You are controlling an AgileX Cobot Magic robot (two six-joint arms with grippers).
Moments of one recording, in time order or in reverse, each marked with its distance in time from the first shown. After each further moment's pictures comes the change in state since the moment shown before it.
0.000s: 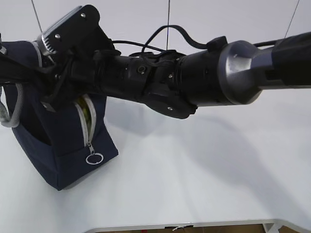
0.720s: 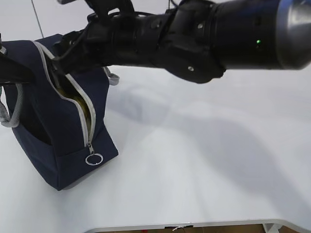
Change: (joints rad) left arm 0.000 0.000 0.000 0.000 0.000 0.001; right arm 0.000 -0.159 -0.022 0.000 0.361 0.213
